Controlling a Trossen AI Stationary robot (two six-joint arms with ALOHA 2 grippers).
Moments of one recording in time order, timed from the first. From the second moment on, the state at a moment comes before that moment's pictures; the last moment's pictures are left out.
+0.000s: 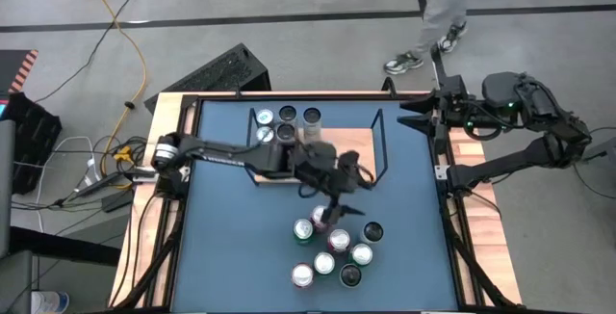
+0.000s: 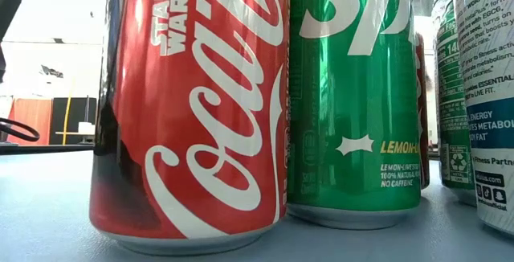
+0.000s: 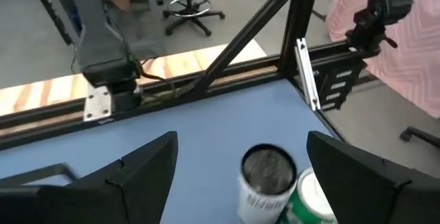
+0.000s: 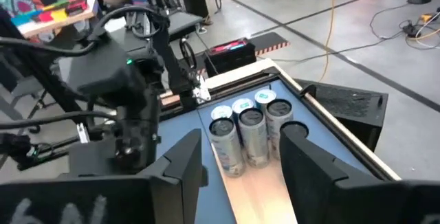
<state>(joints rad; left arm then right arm) -0.11 1.95 1.79 -0.15 0.18 0.08 0.00 0.95 1.56 -0.89 0.22 0.29</state>
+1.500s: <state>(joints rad) -0.31 2.21 1.82 0.01 -0.33 -0.21 0.00 0.77 1.56 -1.07 0.21 0.29</state>
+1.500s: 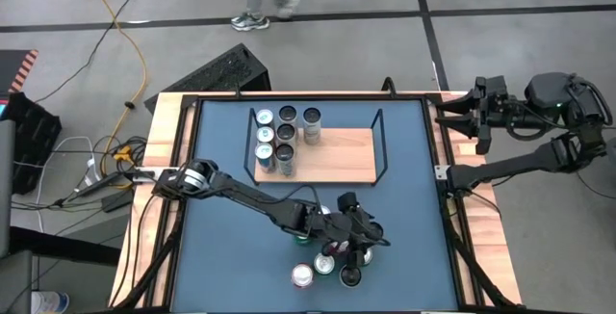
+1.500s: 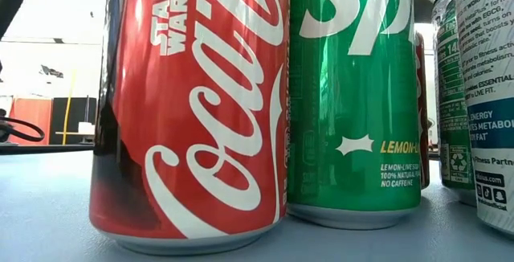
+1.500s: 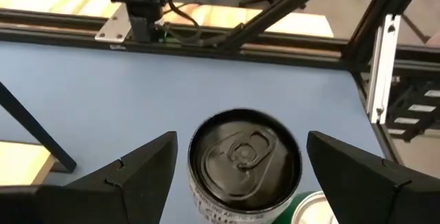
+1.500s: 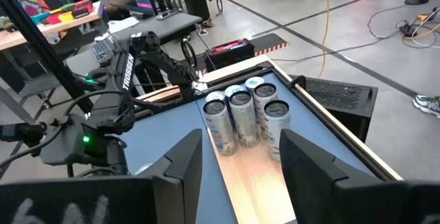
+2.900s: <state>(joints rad) -0.28 2.18 1.82 0.01 -0.30 -0.18 0.00 0.76 1.56 -1.14 0.21 0.34</state>
